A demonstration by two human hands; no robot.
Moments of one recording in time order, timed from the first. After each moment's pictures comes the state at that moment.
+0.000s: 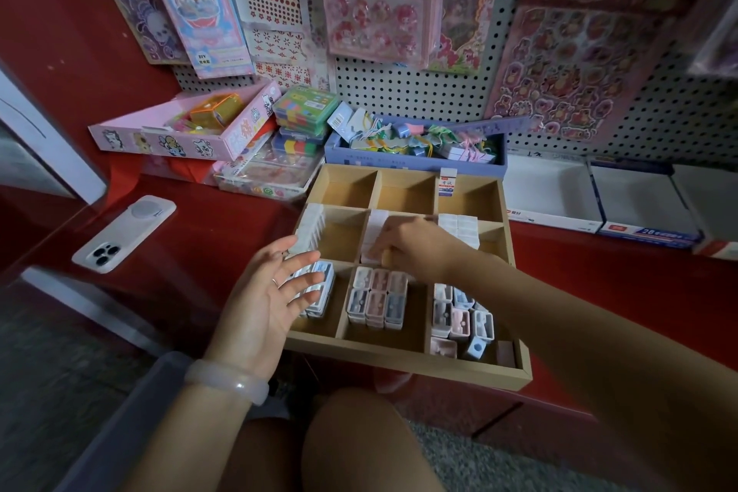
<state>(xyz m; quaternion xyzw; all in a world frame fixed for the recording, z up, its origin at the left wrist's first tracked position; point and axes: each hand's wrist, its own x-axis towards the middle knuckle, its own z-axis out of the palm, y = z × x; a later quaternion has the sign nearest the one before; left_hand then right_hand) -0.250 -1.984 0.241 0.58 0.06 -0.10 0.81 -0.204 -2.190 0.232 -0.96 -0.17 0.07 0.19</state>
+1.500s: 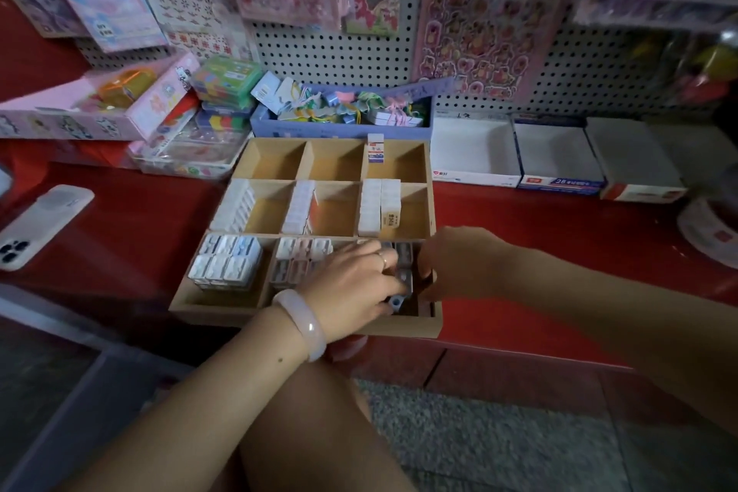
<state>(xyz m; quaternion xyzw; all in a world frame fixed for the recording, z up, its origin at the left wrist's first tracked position) -0.269 -2.100 0.220 0.81 -0.58 0.04 0.07 -0.307 -2.271 0.257 -0.97 -0.10 0.23 -0.01</state>
